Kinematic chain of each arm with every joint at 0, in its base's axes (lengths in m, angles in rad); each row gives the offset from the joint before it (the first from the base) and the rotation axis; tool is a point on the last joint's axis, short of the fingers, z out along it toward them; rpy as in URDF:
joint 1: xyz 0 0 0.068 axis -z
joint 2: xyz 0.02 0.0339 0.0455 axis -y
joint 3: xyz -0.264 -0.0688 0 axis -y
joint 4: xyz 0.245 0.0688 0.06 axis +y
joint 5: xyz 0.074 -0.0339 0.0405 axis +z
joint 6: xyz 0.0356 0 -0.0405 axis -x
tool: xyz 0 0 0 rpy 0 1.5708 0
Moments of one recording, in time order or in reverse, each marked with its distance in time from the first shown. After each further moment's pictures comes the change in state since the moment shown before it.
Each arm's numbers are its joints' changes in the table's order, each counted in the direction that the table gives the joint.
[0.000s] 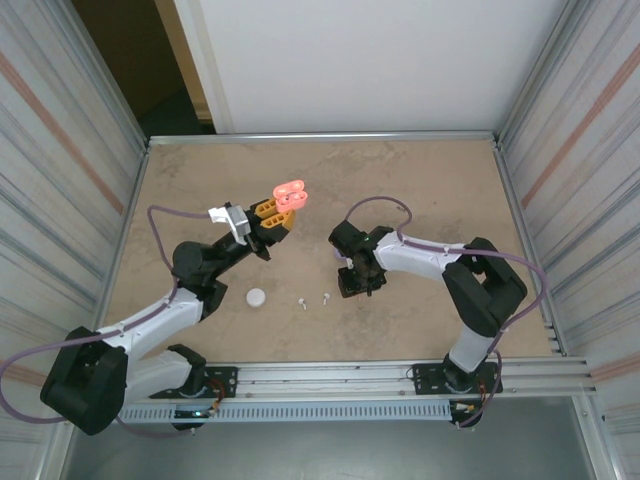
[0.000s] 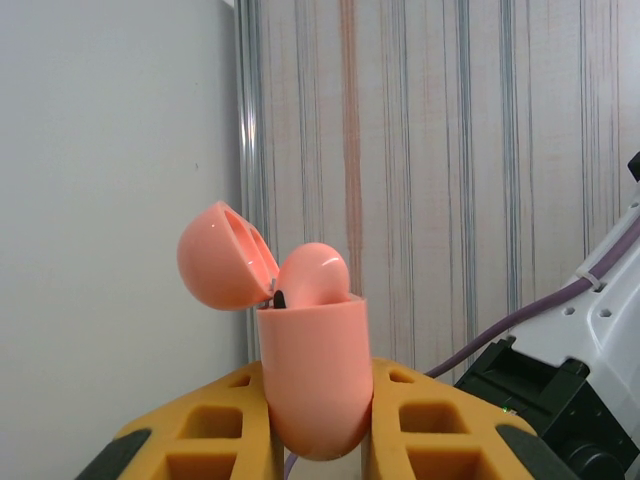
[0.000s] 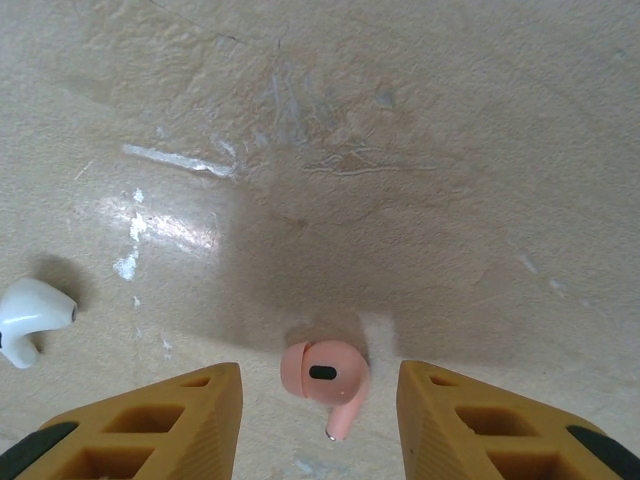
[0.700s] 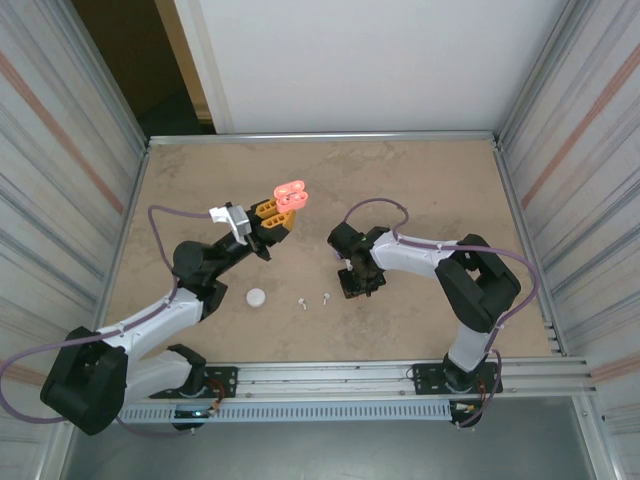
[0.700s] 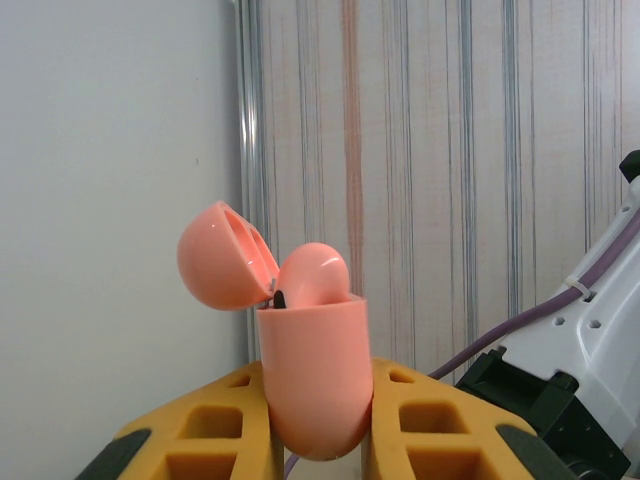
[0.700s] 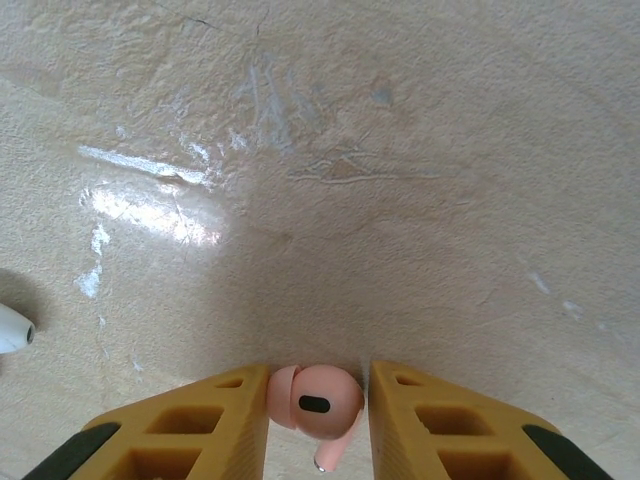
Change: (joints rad) left arm 0.000 0.000 0.000 0.010 0.000 -0.002; right arm 0.001 -0.034 0.005 -0.001 -0.004 0.016
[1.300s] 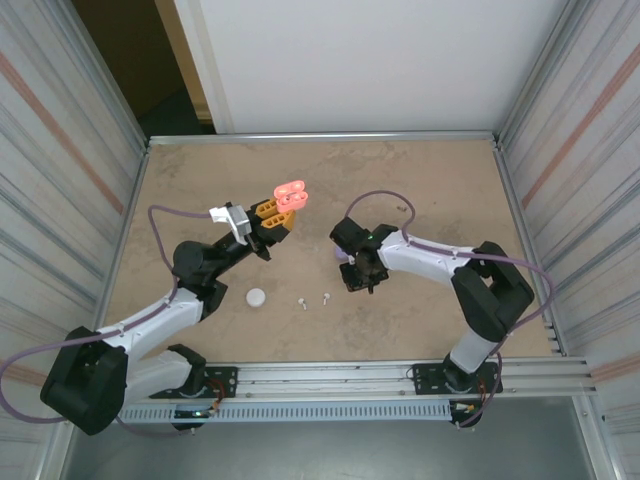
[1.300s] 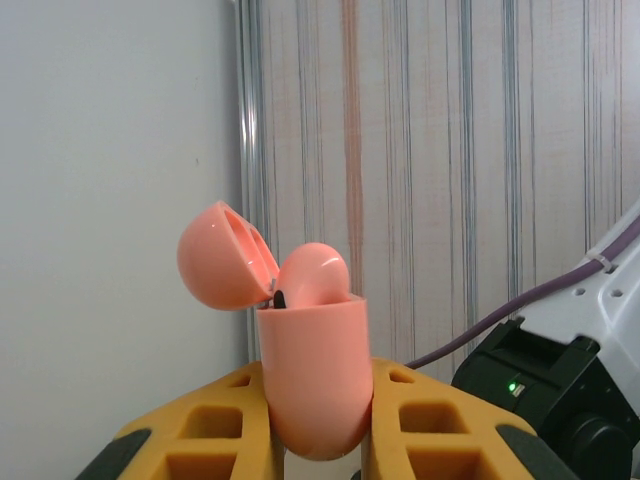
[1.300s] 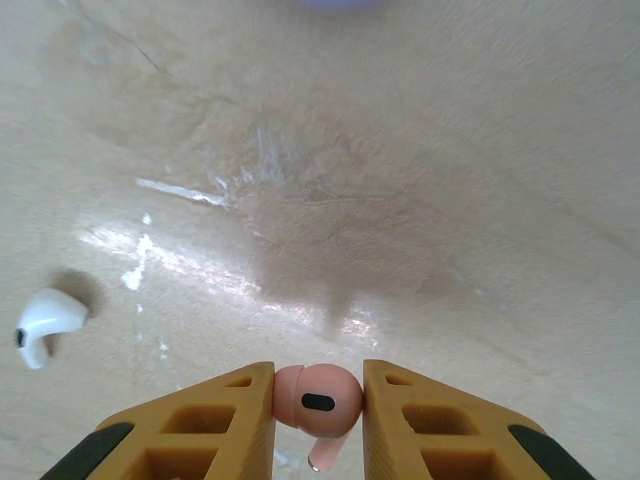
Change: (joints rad) left arm 0.000 -0.003 0.000 0.000 0.000 0.000; right arm -0.002 0.111 0.011 0.016 -0.078 0.007
